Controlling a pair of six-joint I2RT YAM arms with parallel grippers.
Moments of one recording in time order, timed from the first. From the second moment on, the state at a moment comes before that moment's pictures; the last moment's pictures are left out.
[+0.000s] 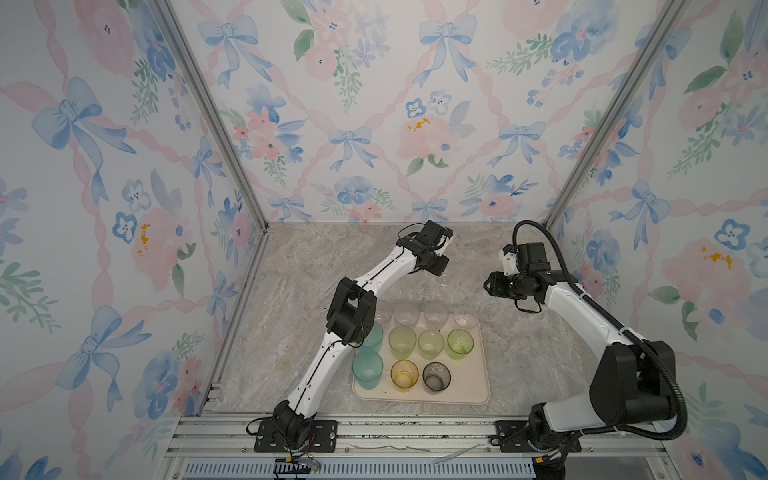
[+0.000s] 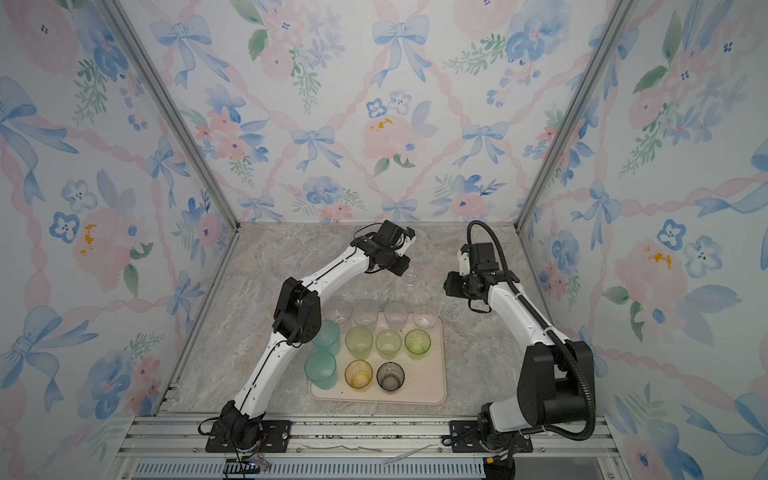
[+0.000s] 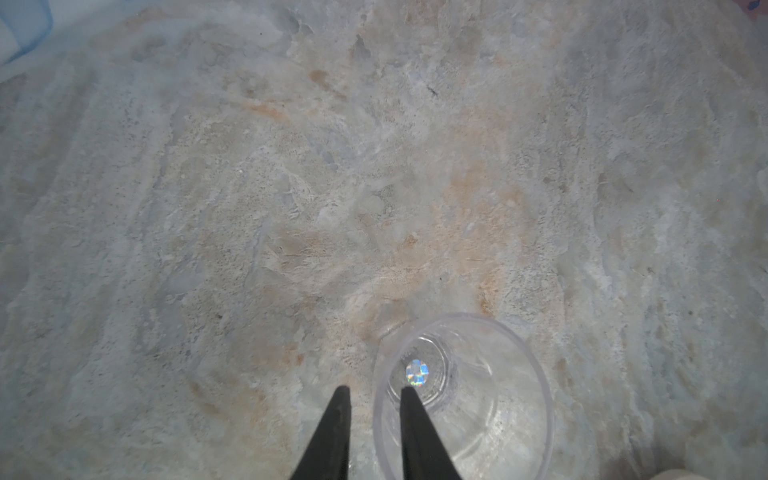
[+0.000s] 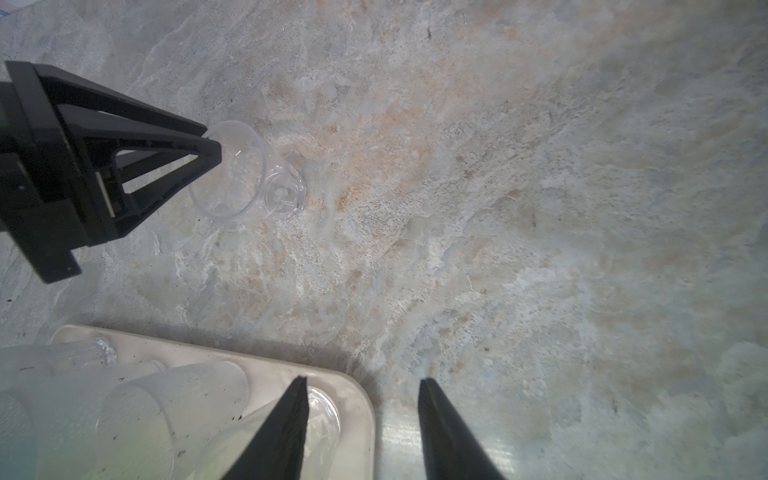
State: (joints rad) left arm -0.66 2.54 2.38 -0.73 0.13 -0.01; right arm 0.10 1.47 1.08 -0.59 -0.19 0.21
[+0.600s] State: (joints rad) left arm -0.66 2.56 2.39 -0.74 0.13 0.00; right arm 0.08 1.47 1.07 -0.57 -0.20 0.21
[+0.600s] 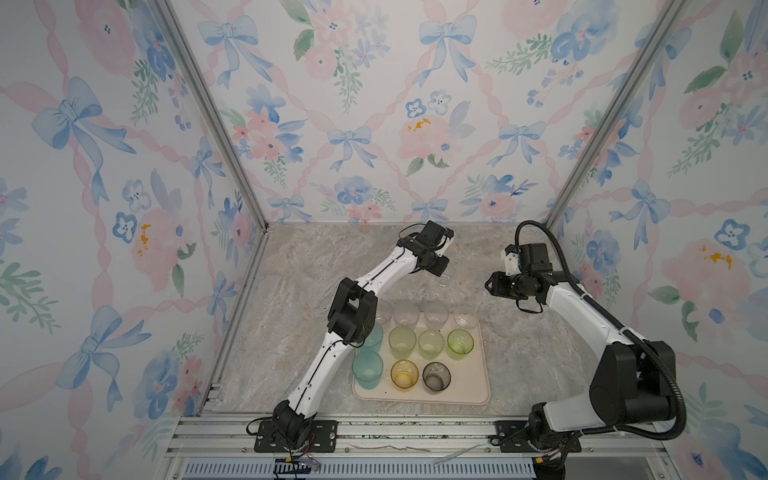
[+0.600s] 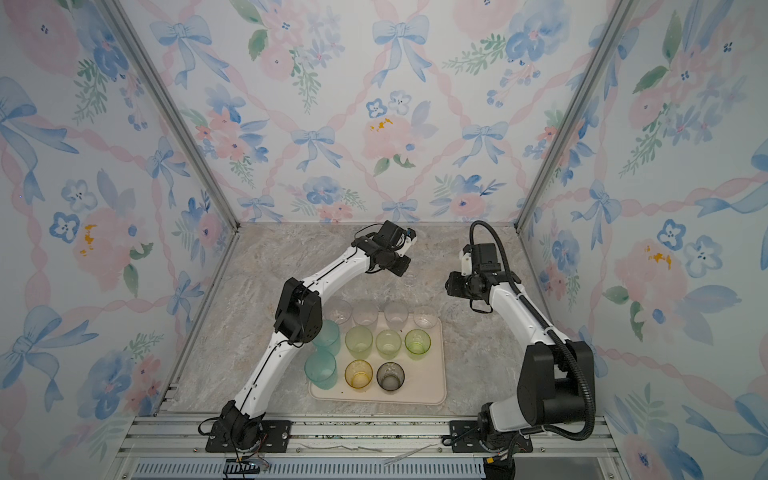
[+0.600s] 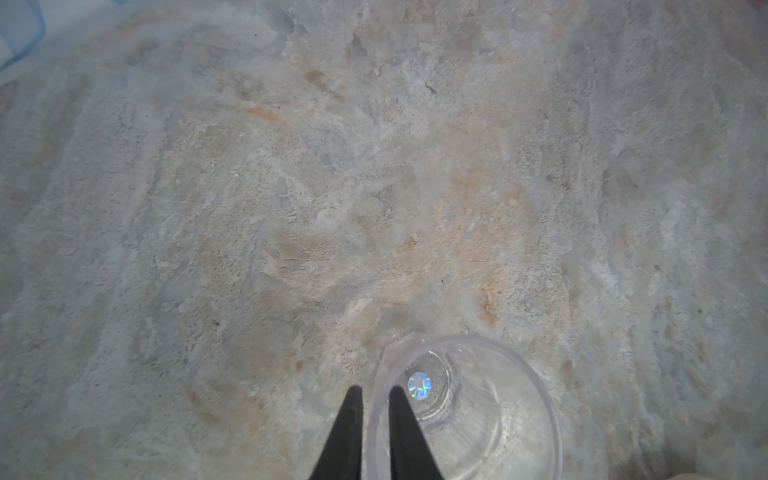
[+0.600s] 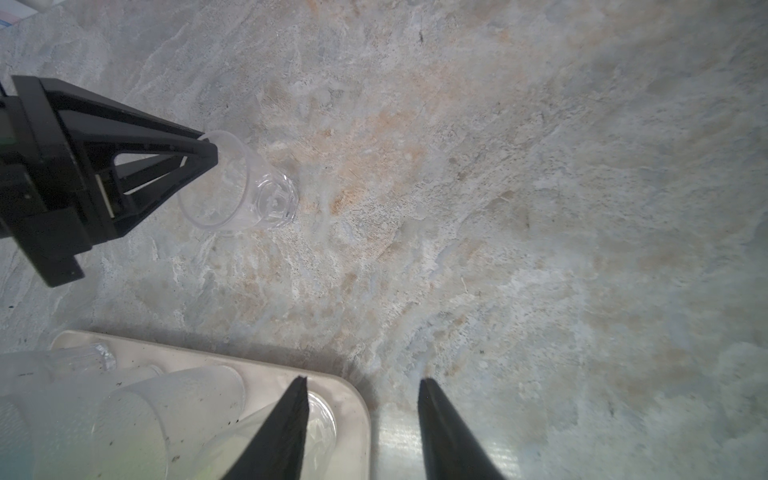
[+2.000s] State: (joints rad) left arm -0.68 2.13 2.15 -0.78 0.05 0.13; right arm 0.08 1.39 1.01 -0.57 -0.14 0.22
